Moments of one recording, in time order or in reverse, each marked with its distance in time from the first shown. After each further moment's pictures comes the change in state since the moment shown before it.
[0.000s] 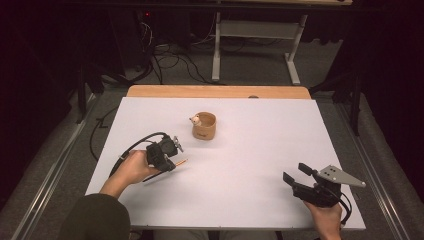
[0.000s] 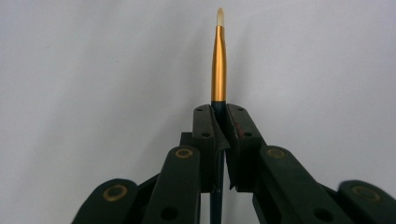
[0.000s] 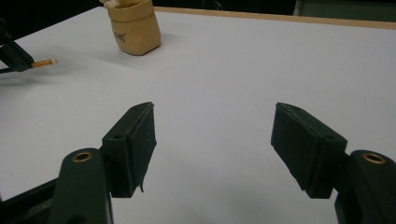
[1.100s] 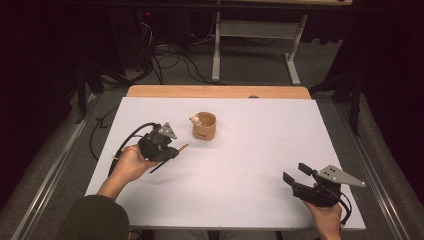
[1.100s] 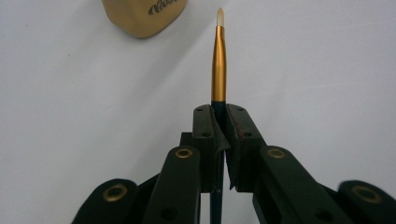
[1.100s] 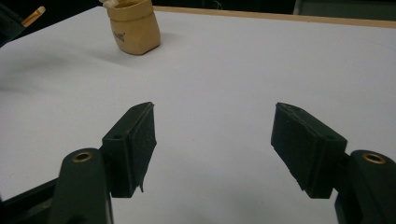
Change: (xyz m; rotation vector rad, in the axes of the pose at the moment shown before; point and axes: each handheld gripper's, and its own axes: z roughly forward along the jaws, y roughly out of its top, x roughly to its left) left arm 0.004 -0.004 -0.037 -0.297 0.036 -0.072; right arm 0.000 0.000 0.000 0.000 -0.001 0.005
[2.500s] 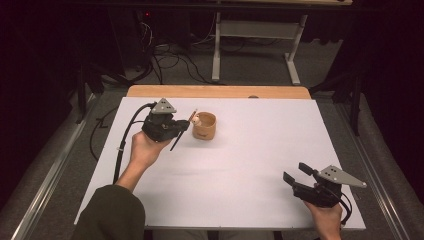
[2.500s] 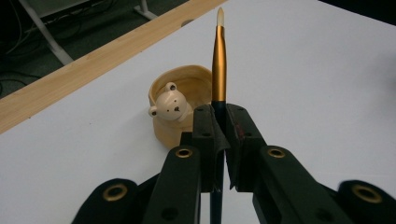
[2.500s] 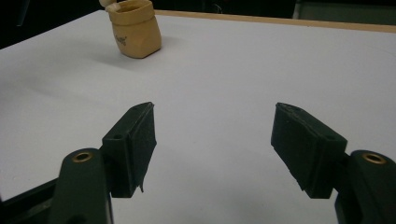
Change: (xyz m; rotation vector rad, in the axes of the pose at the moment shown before) left arm 0.011 0.038 -0.019 -0.367 0.087 -0.144; right arm 0.000 0.001 -0.002 -0.012 0.000 -0.006
